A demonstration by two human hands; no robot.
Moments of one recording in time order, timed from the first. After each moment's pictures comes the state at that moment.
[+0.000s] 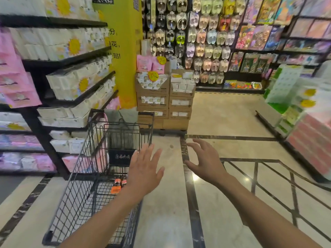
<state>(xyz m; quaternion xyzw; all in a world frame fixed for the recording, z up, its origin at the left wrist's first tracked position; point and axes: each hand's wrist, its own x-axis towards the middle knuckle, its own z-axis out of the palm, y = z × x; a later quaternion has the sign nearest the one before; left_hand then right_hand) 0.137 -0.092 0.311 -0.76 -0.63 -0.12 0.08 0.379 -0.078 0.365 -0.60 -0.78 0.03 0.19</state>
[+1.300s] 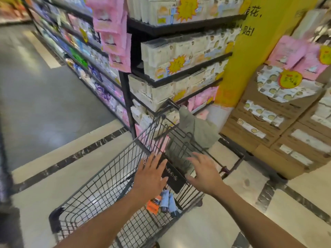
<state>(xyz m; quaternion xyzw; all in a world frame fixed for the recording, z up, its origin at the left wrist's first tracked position) -0.026 0.197 0.193 -0.51 -0.86 -0.01 -0.04 0.133 0.377 0.235 -0.25 -0.96 0.11 -0.02</state>
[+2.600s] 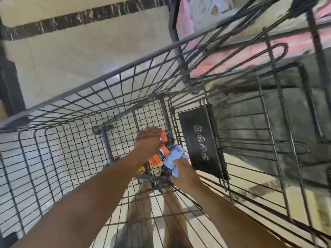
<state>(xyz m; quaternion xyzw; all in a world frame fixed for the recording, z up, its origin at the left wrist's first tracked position) -0.129 0.243 -0.191 -0.23 -0.89 -0.02 -0.39 0.020 0.383 -0.149 -0.20 -0.81 0.33 -0.44</state>
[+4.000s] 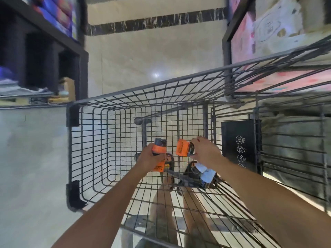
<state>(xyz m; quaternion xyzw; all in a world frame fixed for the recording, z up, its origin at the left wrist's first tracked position) -0.063 0.109 -0.116 0.28 -0.77 -0.42 -0.39 -0.084 0.359 -0.167 0.13 -0.91 0.11 -0.39</state>
